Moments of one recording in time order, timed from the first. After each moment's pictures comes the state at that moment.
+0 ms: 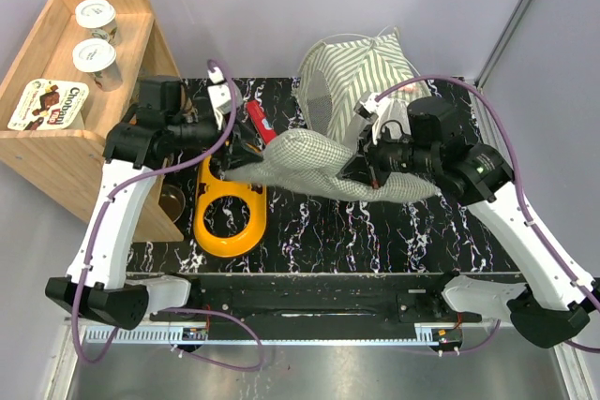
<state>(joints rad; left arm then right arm) -0.27 1.24 1.57 -0.98 0.98 0.45 0.64 1.15 1.48 -0.78 -0.51 0.04</state>
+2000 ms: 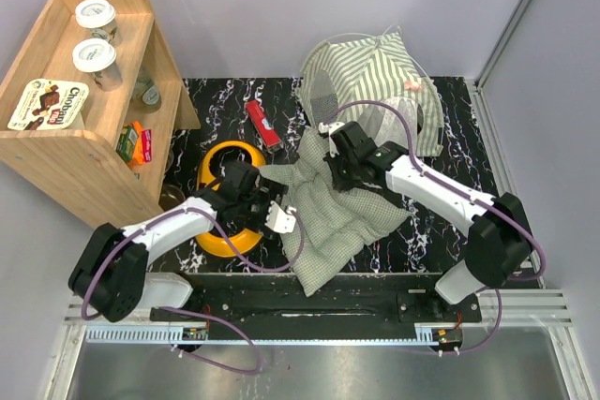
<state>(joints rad) -0.56 1.29 0.66 -0.29 0.43 1.33 0.70 1.56 1.24 -0.63 0.04 0.19</state>
